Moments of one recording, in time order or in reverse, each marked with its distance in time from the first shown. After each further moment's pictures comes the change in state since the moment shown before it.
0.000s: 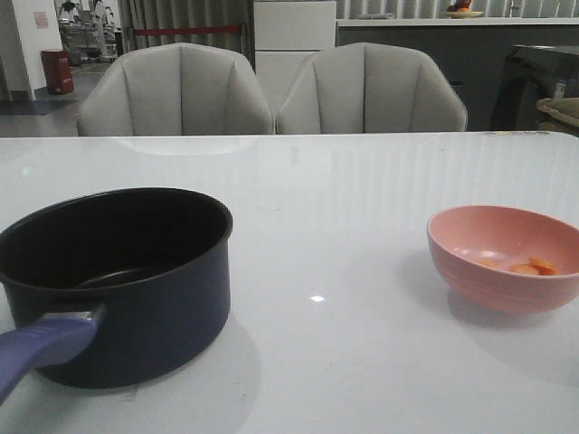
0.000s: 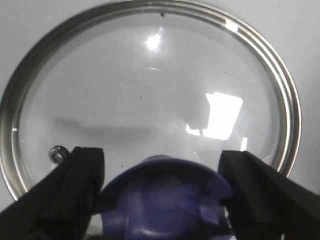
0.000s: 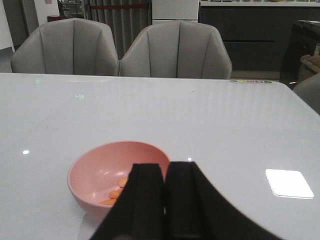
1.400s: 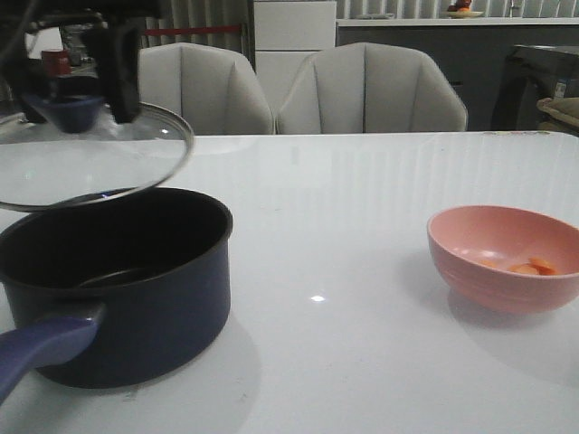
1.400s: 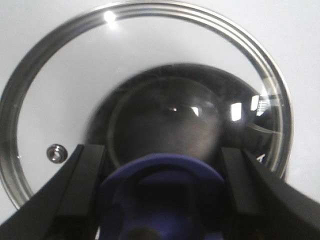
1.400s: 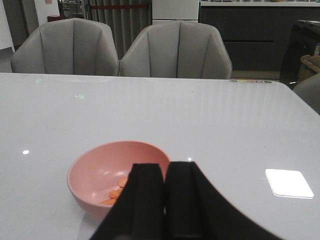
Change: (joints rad) left arm -0.573 -0.103 -0.442 0.205 0.264 -0.420; right arm 0.000 0.000 0.000 0.000 0.000 0.000
